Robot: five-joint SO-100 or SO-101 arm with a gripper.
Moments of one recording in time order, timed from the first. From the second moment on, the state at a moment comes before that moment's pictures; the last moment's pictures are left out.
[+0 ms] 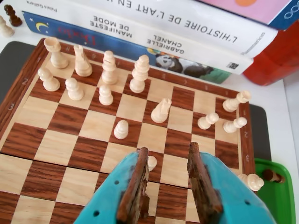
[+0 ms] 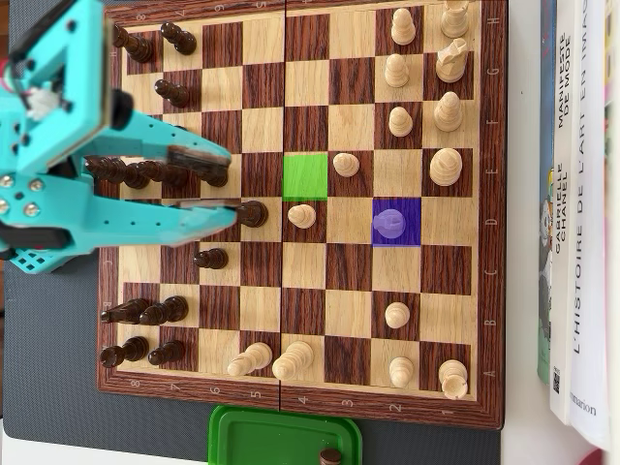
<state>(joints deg) -1.9 154.8 142.1 43.6 77.3</state>
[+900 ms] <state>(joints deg) -0.6 100.5 101.1 53.8 95.6</state>
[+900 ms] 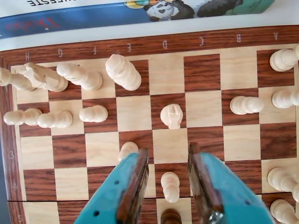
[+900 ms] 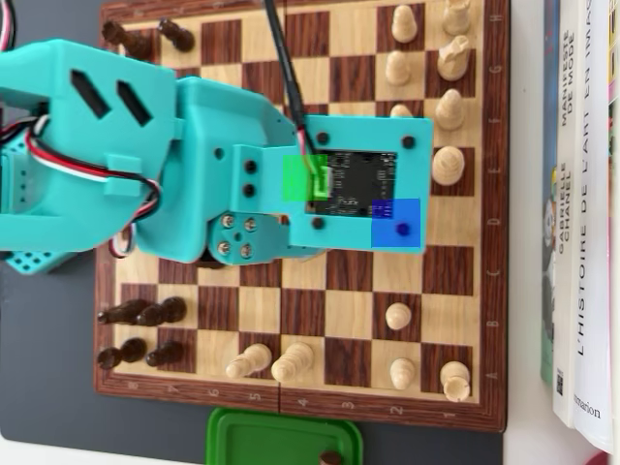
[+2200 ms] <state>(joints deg) -0.2 84.8 92.5 53.8 95.8</state>
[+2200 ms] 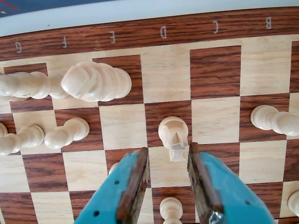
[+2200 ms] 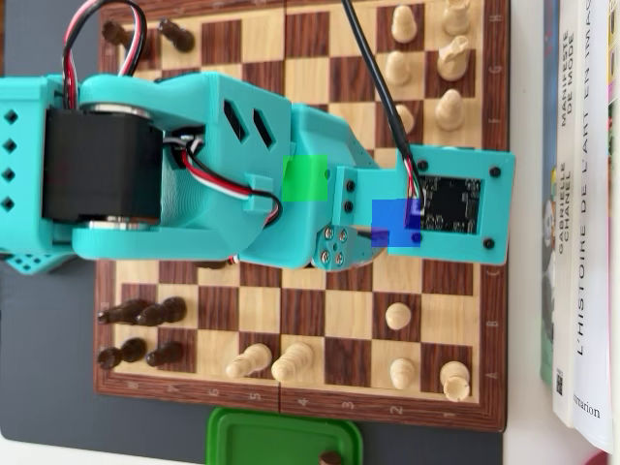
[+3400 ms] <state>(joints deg) 1.4 77.6 89.6 53.8 95.8</state>
